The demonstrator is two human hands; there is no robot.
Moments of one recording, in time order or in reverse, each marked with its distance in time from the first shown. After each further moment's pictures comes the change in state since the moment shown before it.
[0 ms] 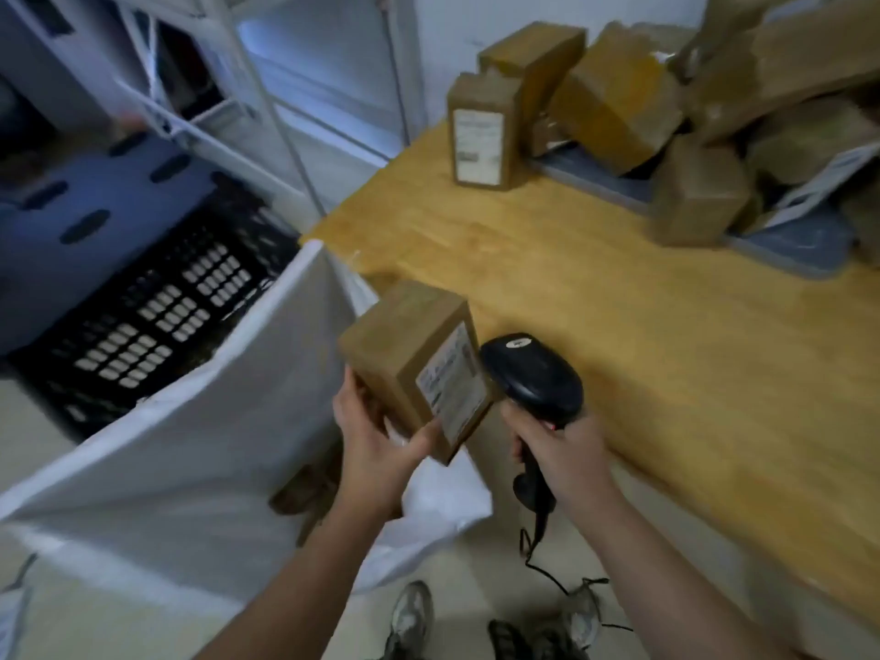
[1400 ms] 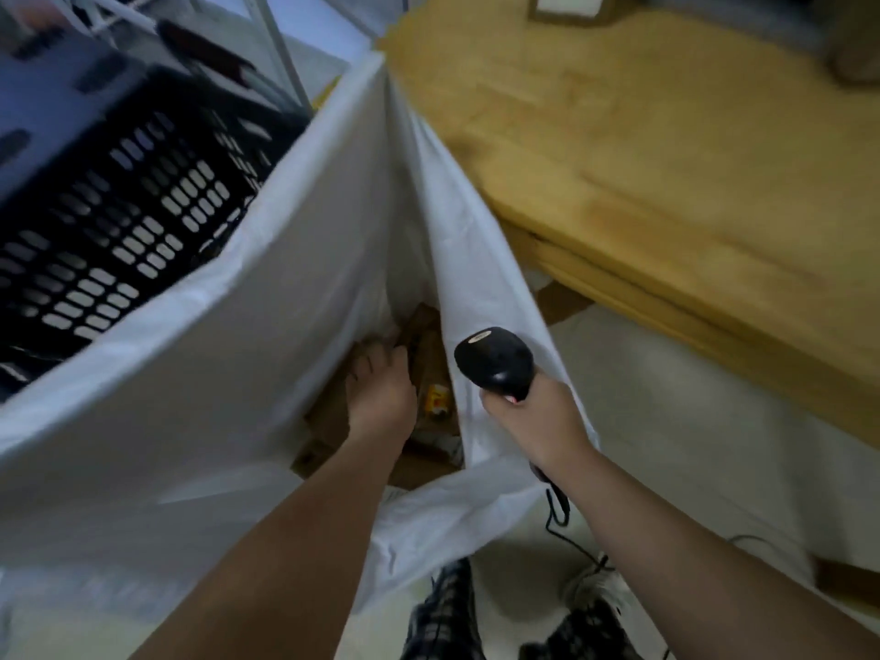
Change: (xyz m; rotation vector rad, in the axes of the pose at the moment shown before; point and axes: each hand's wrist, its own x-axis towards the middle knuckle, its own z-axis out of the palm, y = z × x) left_hand 0.100 -0.226 -0.050 1.211 -0.273 0.078; right_hand 0.052 0.159 0.143 -0.522 0.035 0.129
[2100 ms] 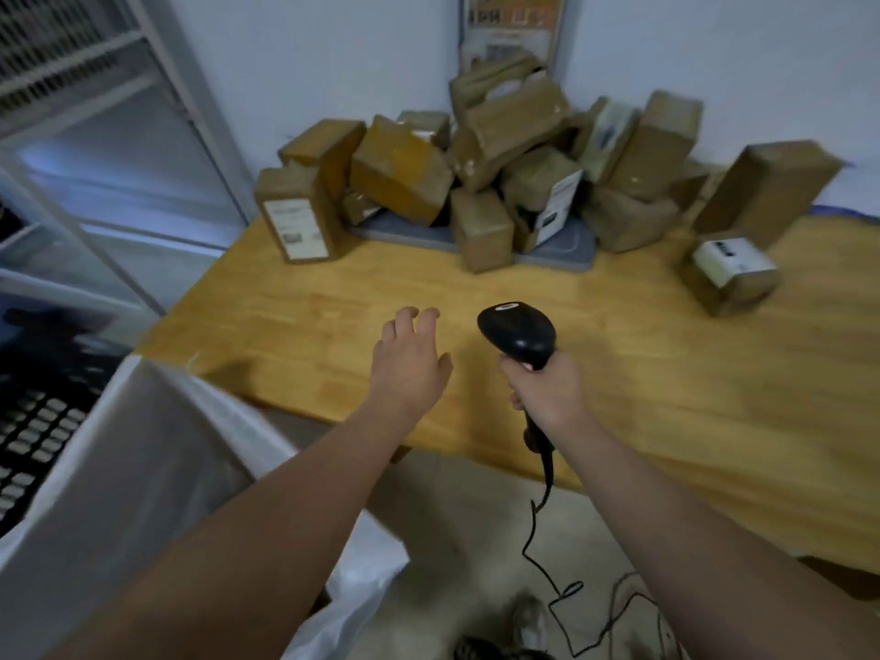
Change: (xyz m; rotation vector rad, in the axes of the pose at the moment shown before) left_hand -0.018 0.340 -0.238 -0.207 0.227 0.524; right_hand -0.028 -0.018 -0.341 0.340 0.476 0.005
